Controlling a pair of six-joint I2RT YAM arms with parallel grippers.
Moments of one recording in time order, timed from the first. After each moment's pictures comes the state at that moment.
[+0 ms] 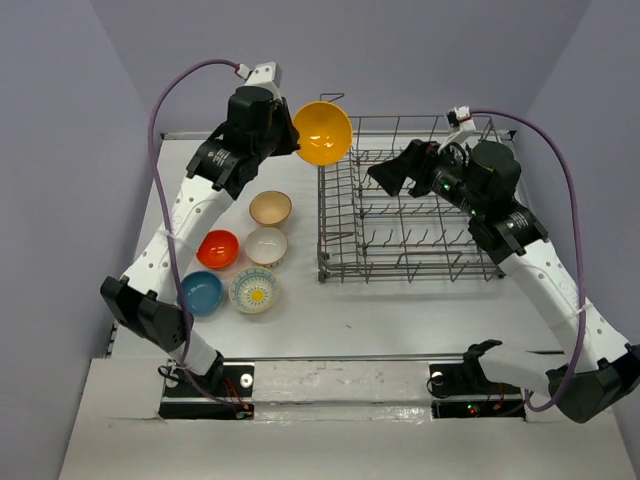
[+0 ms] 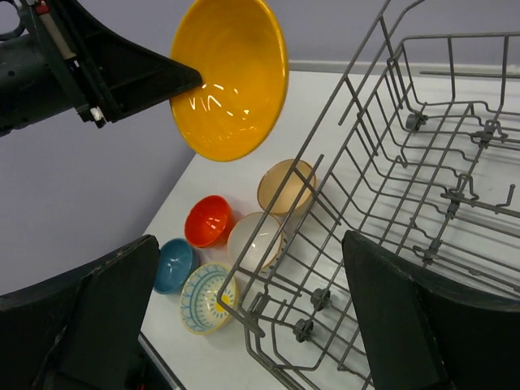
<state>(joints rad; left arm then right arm) -0.48 1.55 1.81 -0.61 -0.13 -0.43 0.42 1.13 1.28 -0.21 -0.26 0.50</state>
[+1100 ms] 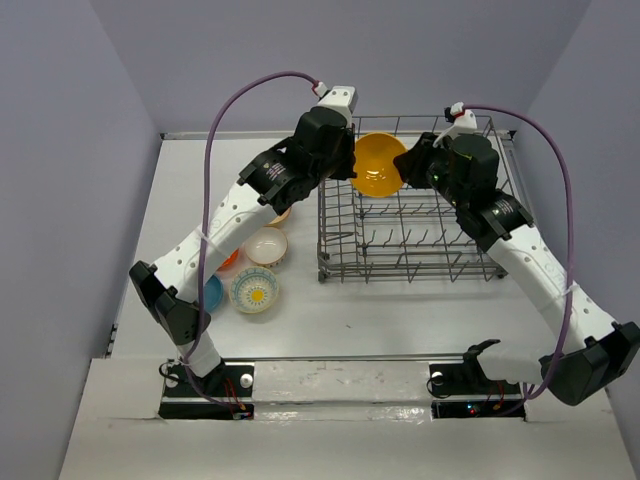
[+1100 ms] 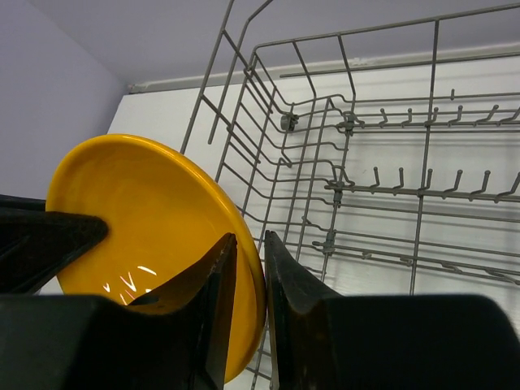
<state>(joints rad) -0.82 1.67 1.95 -0.70 -0.26 -0.40 0.46 1.23 1.32 -0.29 0.06 0.45</state>
